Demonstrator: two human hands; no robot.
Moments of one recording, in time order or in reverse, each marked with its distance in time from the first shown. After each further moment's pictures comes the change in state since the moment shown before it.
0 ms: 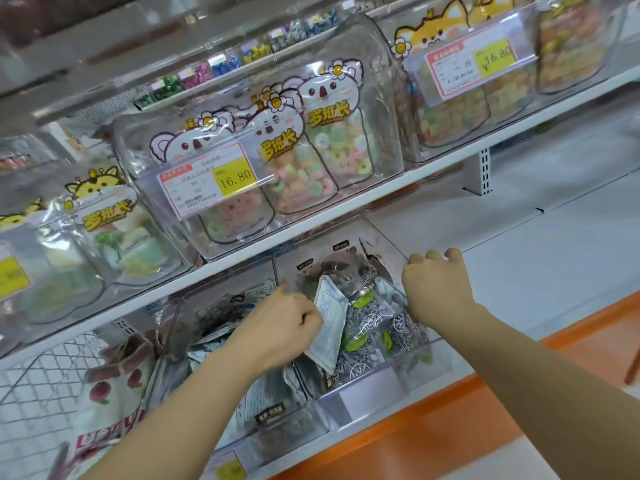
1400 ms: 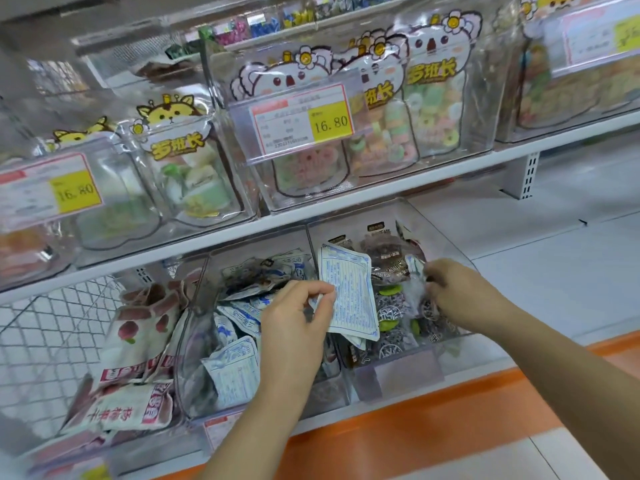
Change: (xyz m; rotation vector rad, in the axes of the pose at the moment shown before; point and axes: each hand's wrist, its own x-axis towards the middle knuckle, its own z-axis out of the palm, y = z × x) left_hand -0.058 0.002 0.039 -0.686 0.687 -0.308; right_hand -0.003 -0.025 0.009 0.645 -0.134 0.032
